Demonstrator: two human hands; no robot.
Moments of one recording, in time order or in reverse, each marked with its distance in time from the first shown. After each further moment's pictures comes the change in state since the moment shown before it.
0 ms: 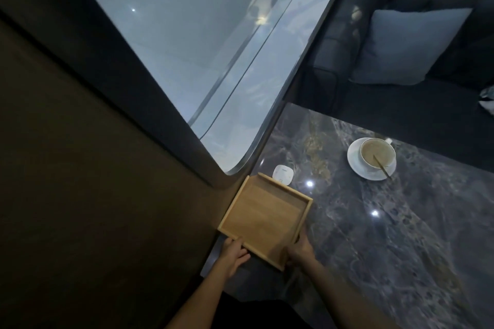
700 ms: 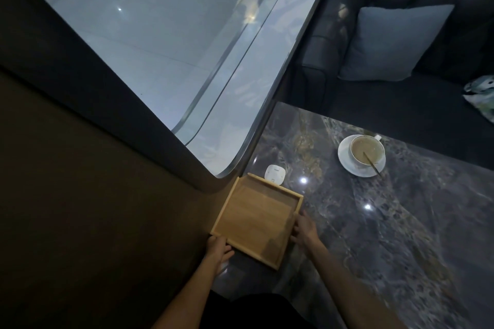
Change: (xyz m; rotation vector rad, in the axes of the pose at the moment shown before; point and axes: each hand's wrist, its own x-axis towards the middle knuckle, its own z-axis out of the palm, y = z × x) left_hand 0.000 0.020 -0.006 0.012 0.156 0.056; right_hand 0.023 -0.040 -0.036 0.696 -0.018 0.133
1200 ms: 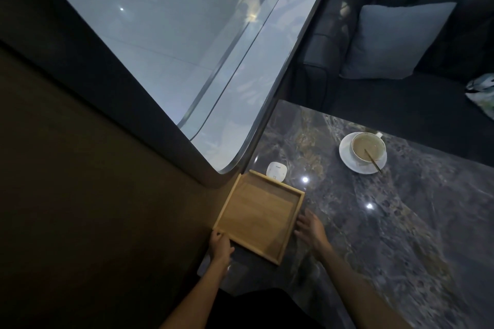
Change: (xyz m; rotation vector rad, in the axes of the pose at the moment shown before) left_hand -0.010 -0.011 0.003 -0.073 0.117 0.129; right_hand -0.015 0.000 -0.023 0.211 -0.050 0.007
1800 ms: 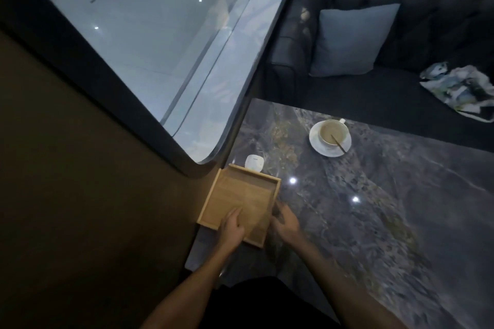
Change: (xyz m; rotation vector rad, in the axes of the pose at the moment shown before) left_hand -0.060 0.000 0.037 0.861 -0.334 0.561; right_hand -0.063 0.023 -0.020 -0.914 -0.115 -0.567
